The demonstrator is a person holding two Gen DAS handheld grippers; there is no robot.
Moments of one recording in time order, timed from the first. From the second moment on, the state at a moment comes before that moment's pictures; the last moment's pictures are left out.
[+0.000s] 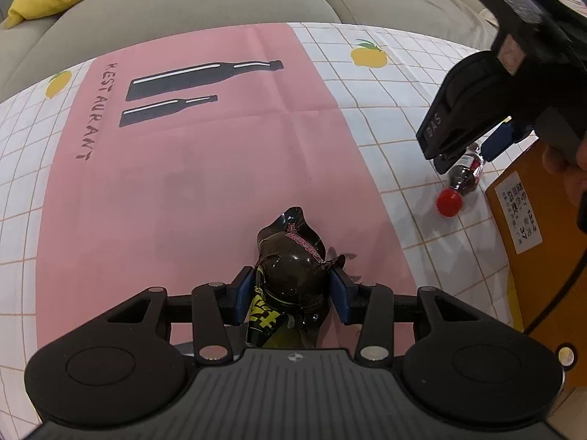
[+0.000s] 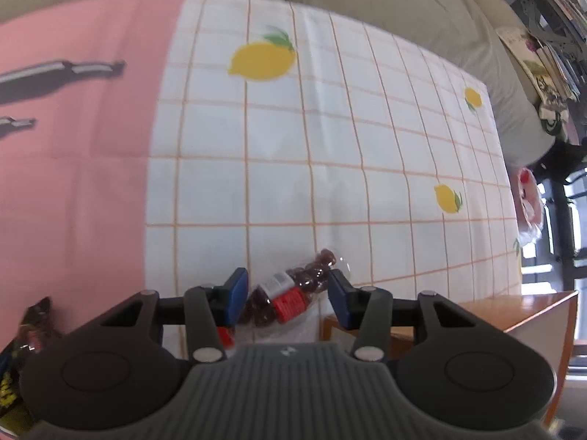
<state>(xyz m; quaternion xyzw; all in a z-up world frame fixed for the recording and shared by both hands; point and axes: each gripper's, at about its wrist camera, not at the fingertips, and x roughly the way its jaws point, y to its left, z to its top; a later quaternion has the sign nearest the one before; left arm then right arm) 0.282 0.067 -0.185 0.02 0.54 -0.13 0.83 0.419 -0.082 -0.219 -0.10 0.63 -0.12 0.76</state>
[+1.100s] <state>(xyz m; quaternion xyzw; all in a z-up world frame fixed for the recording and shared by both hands) 0.251 0.101 -0.162 0.02 0.50 -0.19 0.85 0.357 -0.042 -0.195 0.00 0.59 0.09 0.80</state>
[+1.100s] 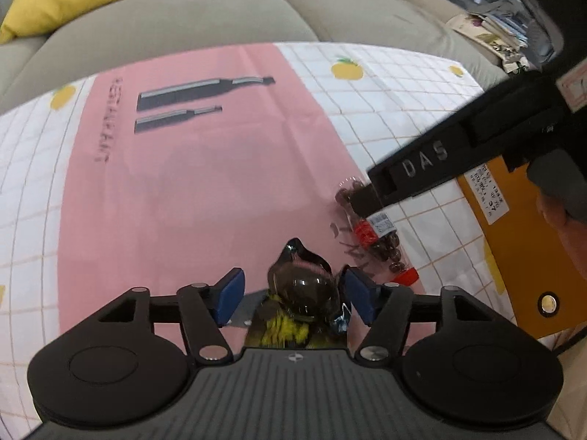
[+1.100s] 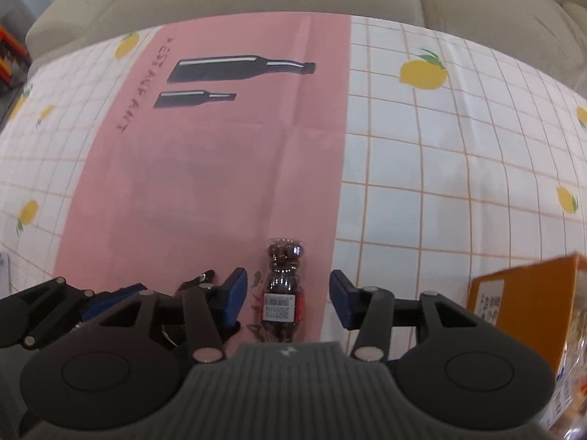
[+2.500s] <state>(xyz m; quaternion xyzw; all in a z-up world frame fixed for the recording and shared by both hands) 0.250 0.080 -0.153 -0.01 0.48 -0.15 0.86 0.305 -0.078 -0.189 0.05 0.56 0.09 0.82</state>
